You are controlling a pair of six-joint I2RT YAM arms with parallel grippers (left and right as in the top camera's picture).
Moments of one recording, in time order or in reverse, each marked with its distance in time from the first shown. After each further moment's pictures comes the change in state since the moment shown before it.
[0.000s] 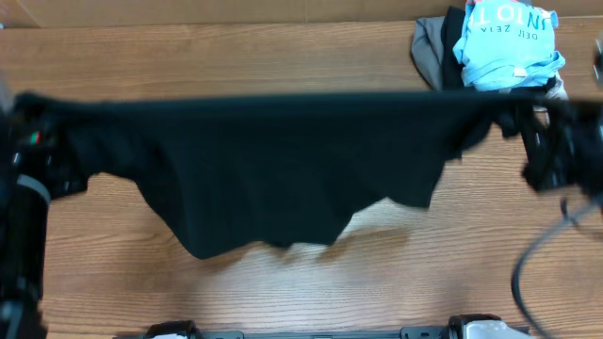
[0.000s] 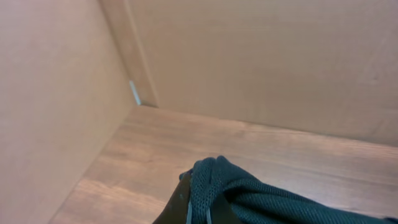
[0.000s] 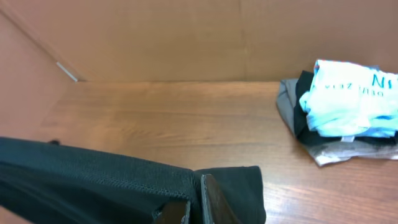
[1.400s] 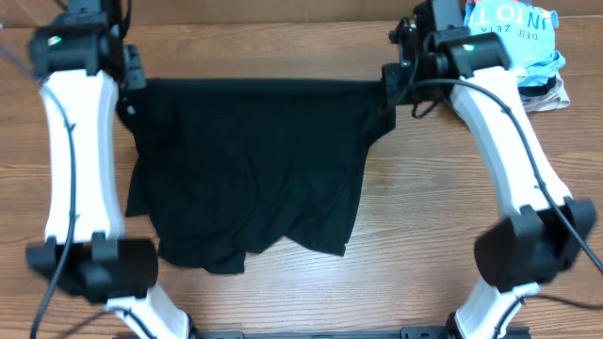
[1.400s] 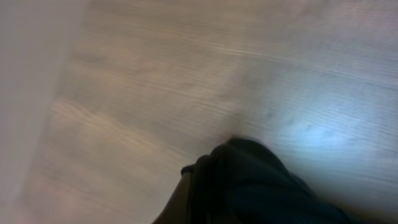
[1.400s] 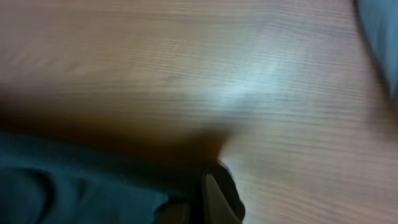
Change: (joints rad) left arm 0.001 0.776 -0.017 0.063 -0.142 -0.084; right arm 0.154 0.584 -0.571 0.575 0.117 -0.002
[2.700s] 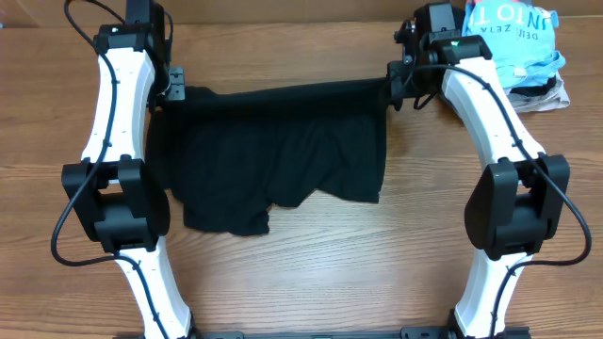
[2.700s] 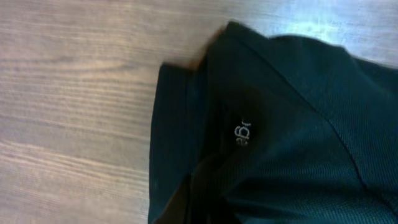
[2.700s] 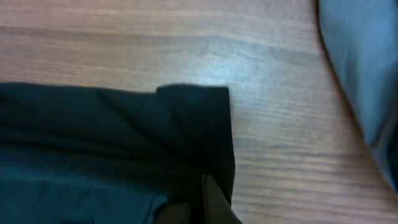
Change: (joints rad) left arm -0.021 0.287 -0.002 -0.013 0.199 0.080; right arm -0.069 0.174 -0.019 0.142 0.056 -0.062
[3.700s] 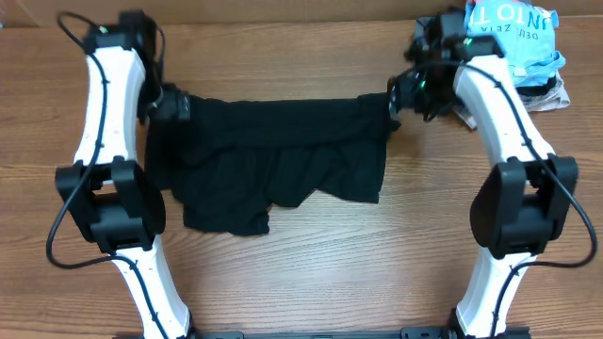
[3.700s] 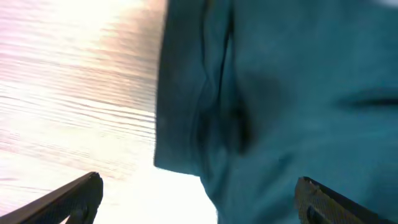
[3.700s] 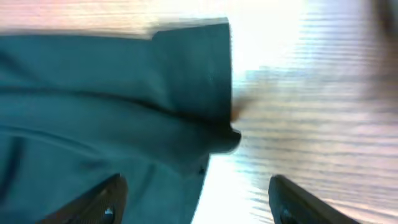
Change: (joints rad) left arm 0.029 0.003 0.129 -0.256 0.048 -0.026; right arm -0.047 -0.015 0.105 -0.266 -0.122 0.022
